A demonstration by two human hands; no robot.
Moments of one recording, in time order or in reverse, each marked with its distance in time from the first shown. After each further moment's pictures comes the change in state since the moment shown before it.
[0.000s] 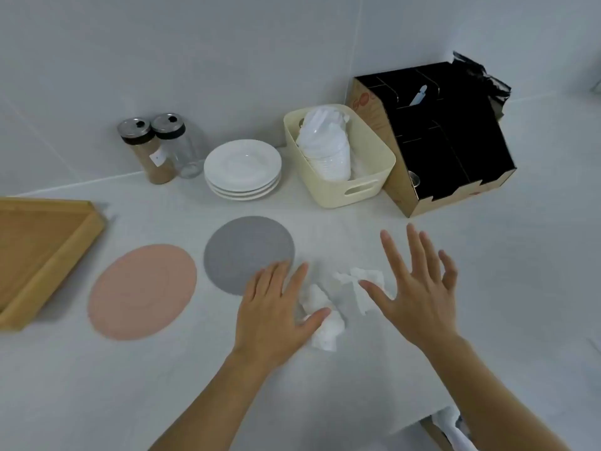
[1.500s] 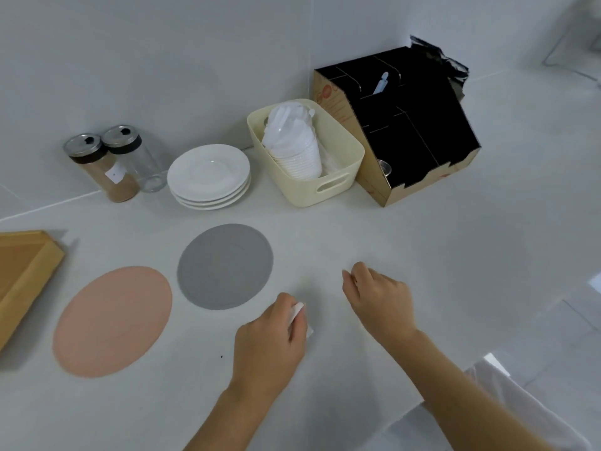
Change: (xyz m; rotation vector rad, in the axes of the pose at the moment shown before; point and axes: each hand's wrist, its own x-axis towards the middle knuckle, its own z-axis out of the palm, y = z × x) left_hand -0.009 0.024 -0.015 -0.361 0.108 0.022; right_hand -0.001 -0.027 0.016 0.112 0.249 -0.015
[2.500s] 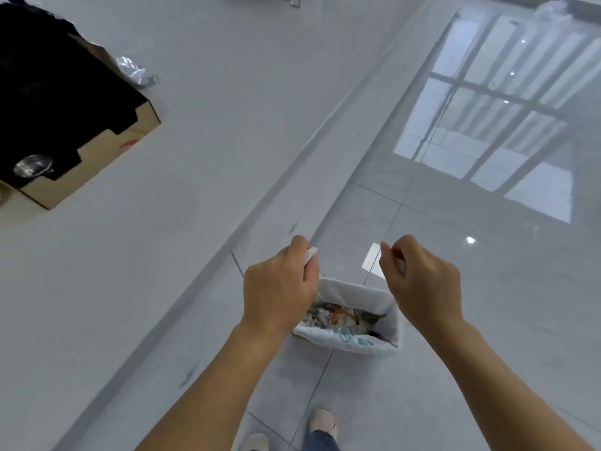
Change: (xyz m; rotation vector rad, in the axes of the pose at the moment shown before) left_hand -0.033 0.362 0.225 -0.055 -0.282 0.519; right_hand -0.230 0.337 -0.219 -0.122 0.097 0.616
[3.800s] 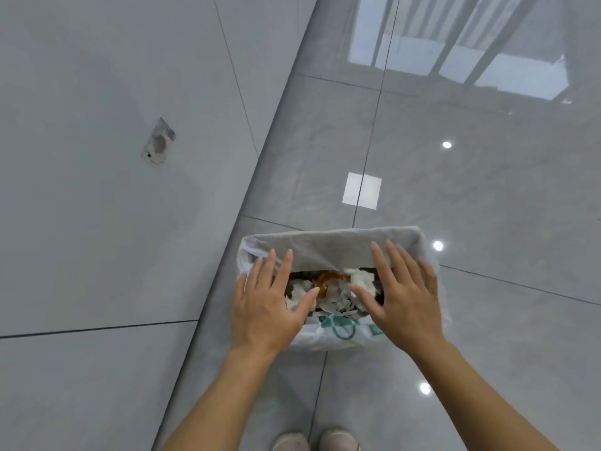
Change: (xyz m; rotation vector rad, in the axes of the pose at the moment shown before) left_hand -0.069 -0.148 0.465 0.117 -0.607 -0.022; right_hand -0.233 0.247 0.361 -0.305 -0.486 0.379
